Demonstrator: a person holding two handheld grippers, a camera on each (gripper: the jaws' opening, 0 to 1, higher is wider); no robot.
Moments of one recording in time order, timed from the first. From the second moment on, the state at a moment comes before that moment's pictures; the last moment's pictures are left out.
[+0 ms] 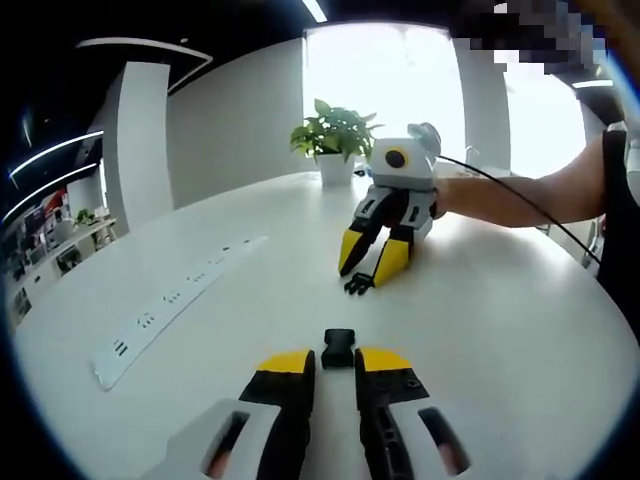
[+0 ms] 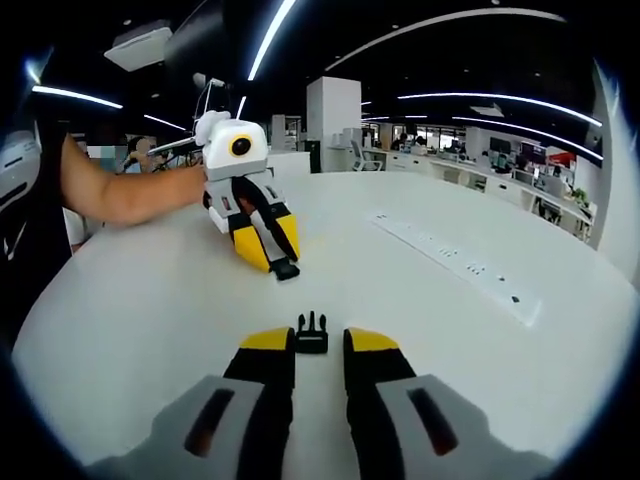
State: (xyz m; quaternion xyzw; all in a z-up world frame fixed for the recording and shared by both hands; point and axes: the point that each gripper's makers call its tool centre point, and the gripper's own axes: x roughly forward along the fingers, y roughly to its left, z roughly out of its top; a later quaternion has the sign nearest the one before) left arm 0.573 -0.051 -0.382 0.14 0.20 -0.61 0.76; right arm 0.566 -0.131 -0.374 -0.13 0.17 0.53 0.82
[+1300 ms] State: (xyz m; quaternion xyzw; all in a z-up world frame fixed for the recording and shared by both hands) left arm 0.572 -0.053 -0.381 0.14 0.19 -0.62 0.75; right arm 0.567 -0.124 -0.375 -0.15 0.16 0.55 0.81
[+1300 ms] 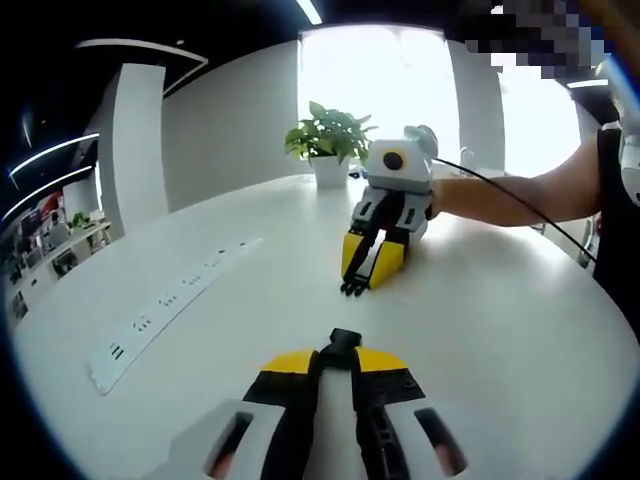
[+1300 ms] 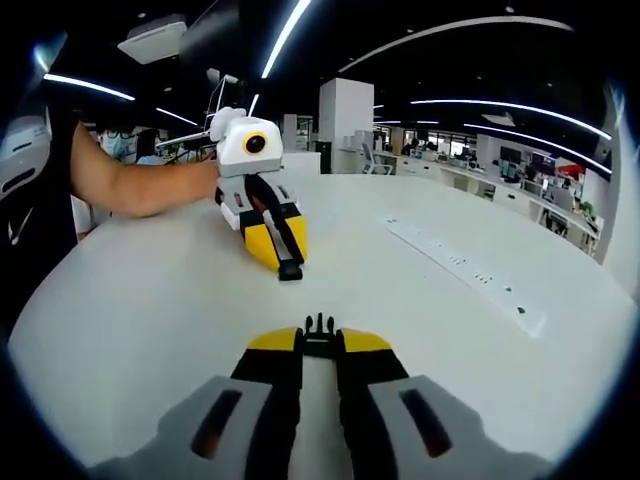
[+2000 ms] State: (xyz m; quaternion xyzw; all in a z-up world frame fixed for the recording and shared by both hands) left arm 0.568 -0.056 -0.381 0.15 0.18 -0.64 0.73; right arm 0.570 -0.124 -0.374 -0.14 0.16 0.55 0.81
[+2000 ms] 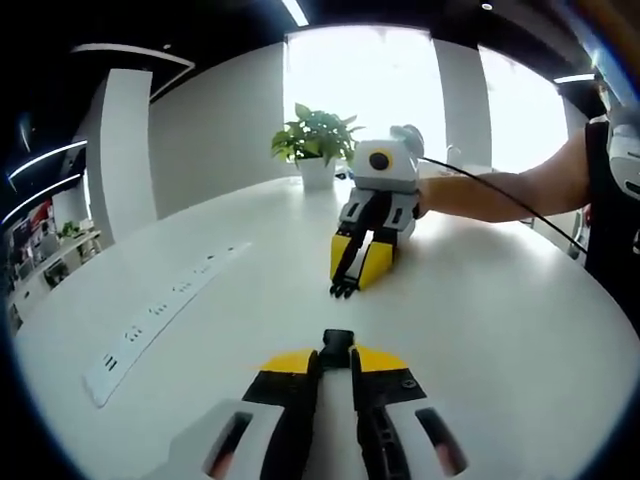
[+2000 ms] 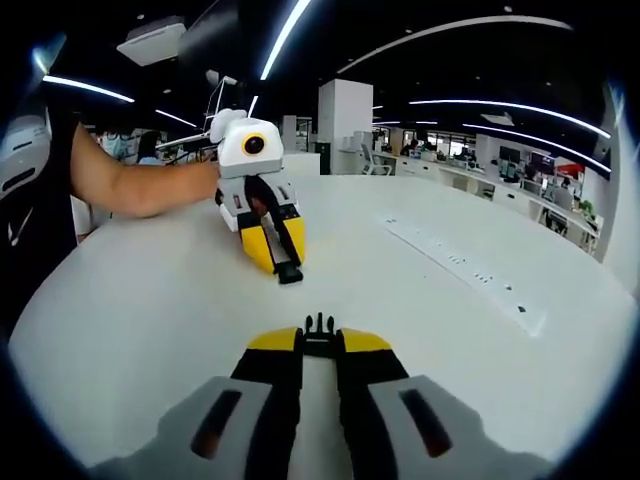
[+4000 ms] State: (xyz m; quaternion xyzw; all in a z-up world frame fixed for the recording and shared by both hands) left arm 0.561 -0.058 -0.380 0.12 0.19 -0.65 0.72; right arm 0.561 -0.125 -0.373 -0.15 0.15 0.55 0.81
